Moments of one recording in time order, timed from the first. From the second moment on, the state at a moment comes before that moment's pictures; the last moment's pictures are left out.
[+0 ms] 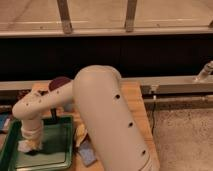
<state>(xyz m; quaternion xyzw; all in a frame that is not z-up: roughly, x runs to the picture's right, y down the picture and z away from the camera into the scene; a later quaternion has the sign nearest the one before) -0.343 0.290 0.729 -0.49 -0.03 0.12 0.86</state>
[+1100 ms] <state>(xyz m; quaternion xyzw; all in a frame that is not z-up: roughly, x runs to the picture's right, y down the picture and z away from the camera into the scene) -0.353 0.258 0.778 -0.49 -0.02 0.12 0.86</state>
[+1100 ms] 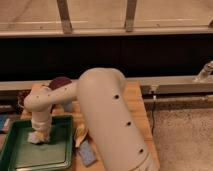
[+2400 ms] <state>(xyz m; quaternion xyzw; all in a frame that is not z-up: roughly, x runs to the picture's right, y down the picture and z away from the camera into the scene) -0.314 0.298 0.719 -0.48 0.01 0.13 0.87</state>
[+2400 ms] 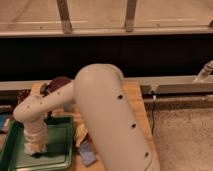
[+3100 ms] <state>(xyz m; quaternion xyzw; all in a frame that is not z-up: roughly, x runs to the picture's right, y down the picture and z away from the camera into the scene) -0.255 0.250 0.759 -0.47 0.03 0.18 0.86</state>
